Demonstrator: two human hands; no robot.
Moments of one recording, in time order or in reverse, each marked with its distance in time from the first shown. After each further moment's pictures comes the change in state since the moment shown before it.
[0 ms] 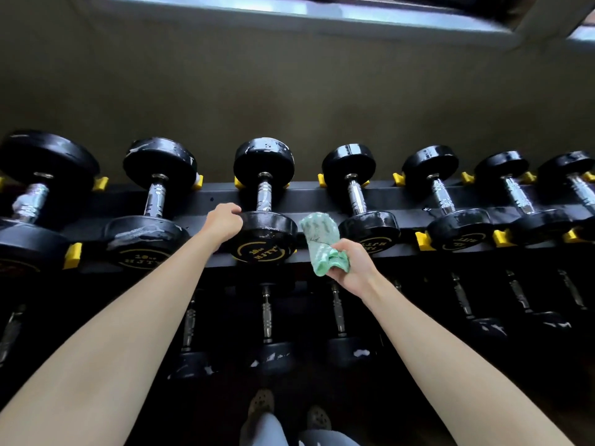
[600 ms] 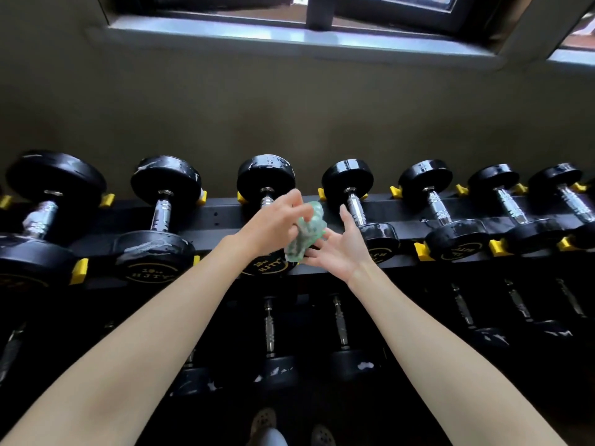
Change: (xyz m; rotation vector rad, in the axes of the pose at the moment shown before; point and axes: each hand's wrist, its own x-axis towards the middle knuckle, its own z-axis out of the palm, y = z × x) left_hand -0.024 0.045 0.015 0.324 0.085 1.135; right_hand -0.004 -0.023 0.044 0.221 -0.282 0.088
